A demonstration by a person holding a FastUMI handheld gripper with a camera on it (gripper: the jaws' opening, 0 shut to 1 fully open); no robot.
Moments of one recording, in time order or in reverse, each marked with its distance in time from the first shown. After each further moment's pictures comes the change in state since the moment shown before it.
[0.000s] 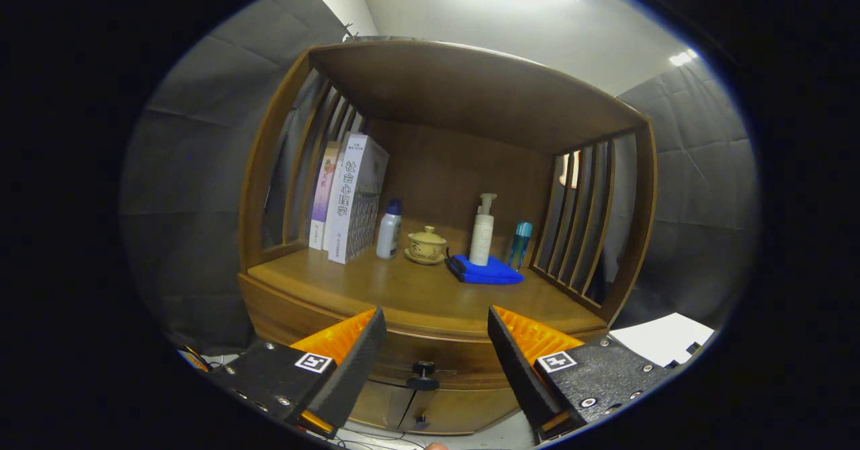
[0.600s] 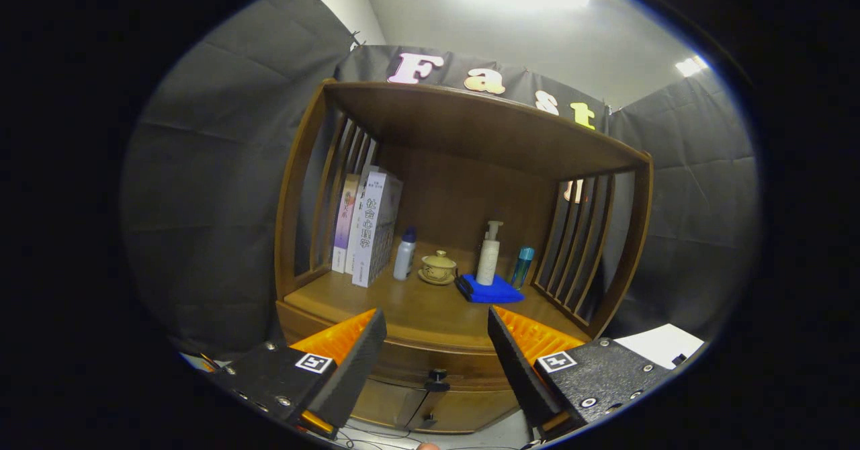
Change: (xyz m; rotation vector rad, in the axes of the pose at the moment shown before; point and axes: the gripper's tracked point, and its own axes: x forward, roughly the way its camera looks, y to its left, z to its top) arm -0.046 0.016 0.070 -0.021 -0.001 0.018
